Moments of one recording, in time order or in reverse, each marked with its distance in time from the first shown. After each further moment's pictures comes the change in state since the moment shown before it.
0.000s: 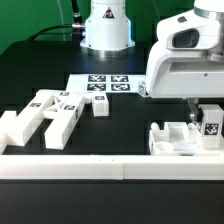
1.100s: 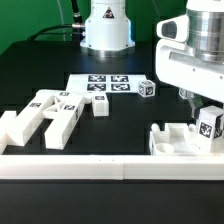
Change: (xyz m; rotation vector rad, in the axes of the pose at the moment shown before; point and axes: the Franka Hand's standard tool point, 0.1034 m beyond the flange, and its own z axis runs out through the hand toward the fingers) arm 0.003 0.001 0.002 0.062 0.034 0.893
